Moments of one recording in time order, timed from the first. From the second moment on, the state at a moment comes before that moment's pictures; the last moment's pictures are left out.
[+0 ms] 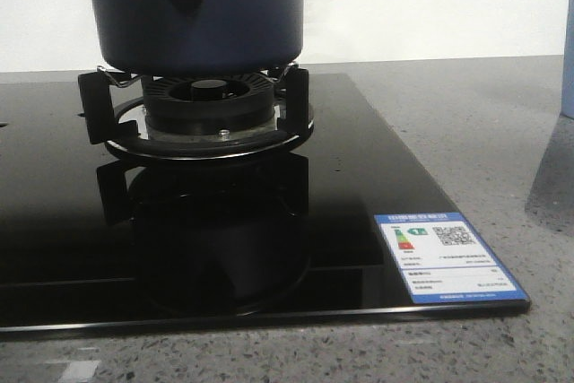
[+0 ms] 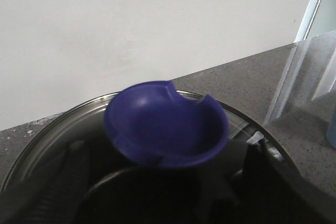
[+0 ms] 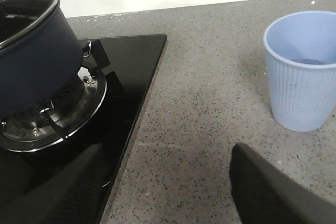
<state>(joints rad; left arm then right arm) -0.60 1.33 -0.97 -0.50 -0.07 0.38 0.03 0.62 -0.60 0.54 0.51 -0.37</state>
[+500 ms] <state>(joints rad) -0.60 1.45 -1.08 -0.49 -0.07 0.38 0.03 0.62 -0.60 0.55 0.51 -0.37</state>
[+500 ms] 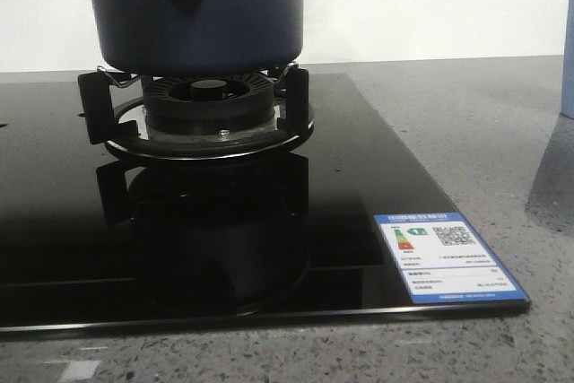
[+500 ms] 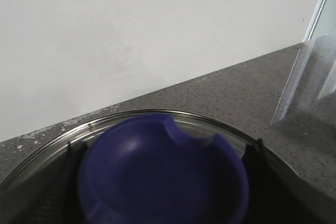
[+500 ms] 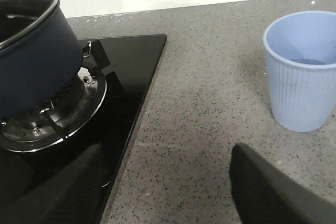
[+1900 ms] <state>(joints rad) -0.36 1.09 -1.08 -0.46 0.03 0.38 0.03 1.08 -0.36 0.41 -0.35 -0.38</state>
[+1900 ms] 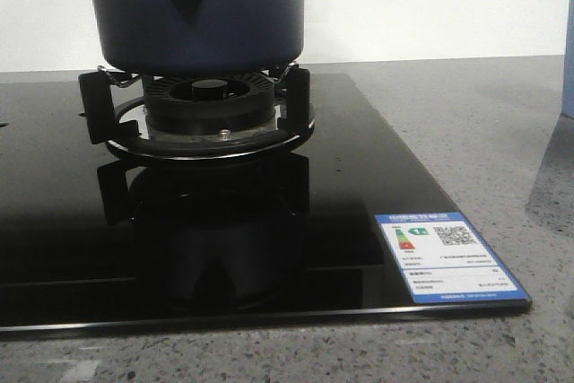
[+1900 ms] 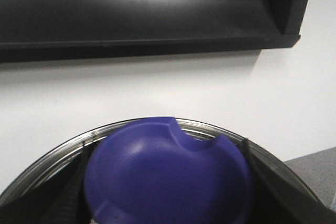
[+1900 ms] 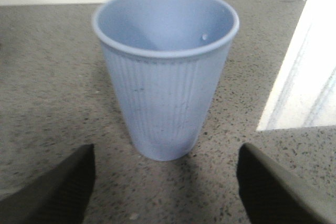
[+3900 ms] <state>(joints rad) -0.36 1.09 -1.08 -0.44 0.04 0.38 0.23 1.23 -0.91 0.04 -0.03 -0.28</state>
